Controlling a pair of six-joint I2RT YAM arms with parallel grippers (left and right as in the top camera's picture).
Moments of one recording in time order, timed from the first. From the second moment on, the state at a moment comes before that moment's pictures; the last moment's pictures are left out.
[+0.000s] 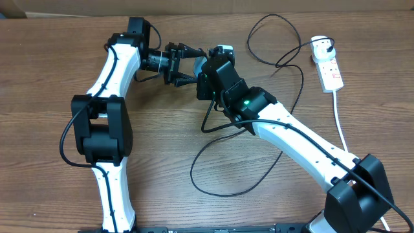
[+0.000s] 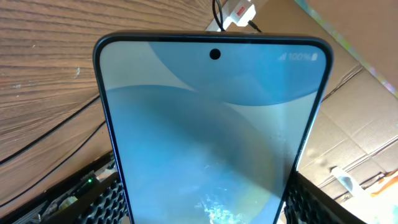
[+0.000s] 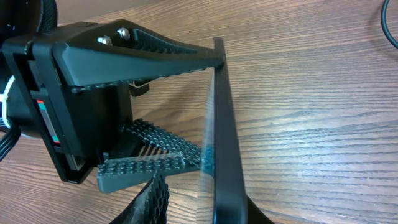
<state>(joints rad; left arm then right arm) -0.09 2.29 1.91 -0.97 1.24 -0.92 0.67 1.73 1.37 -0.37 0.16 0.62</state>
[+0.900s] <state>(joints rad) -0.09 2.29 1.91 -0.97 1.23 -0.92 0.67 1.77 1.37 -0.34 0.17 0.62</state>
